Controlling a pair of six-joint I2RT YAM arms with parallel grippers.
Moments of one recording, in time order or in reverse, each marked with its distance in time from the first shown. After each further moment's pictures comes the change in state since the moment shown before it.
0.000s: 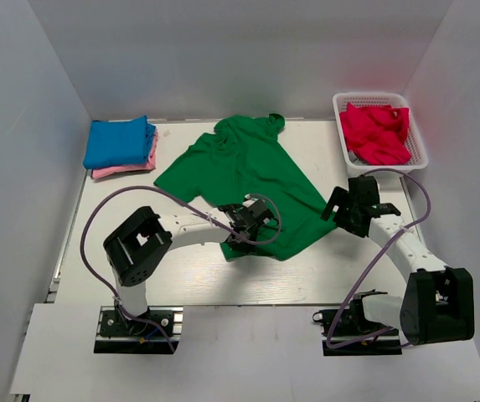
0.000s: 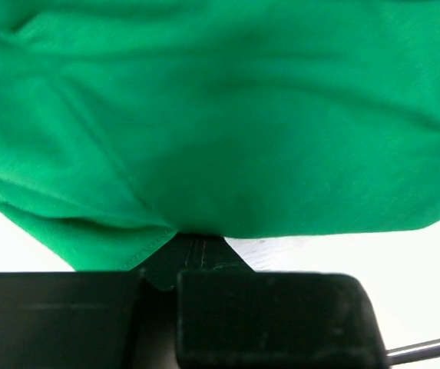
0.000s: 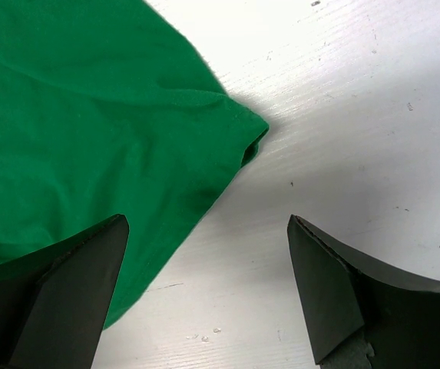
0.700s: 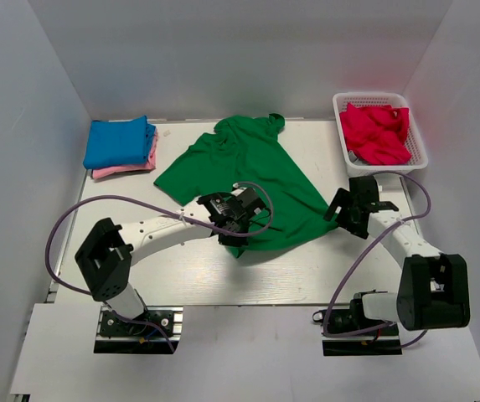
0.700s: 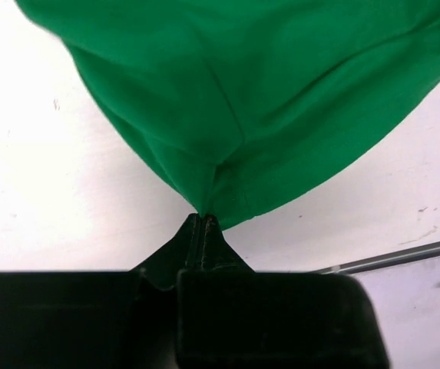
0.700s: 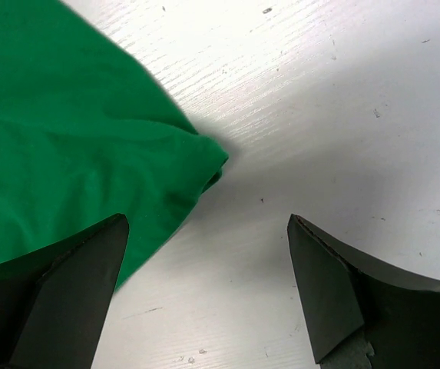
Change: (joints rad) left arm 0.000 -0.203 0.084 -0.274 -0.007 -0.054; right arm -0.034 0.071 -0.007 0.029 0.042 0.008
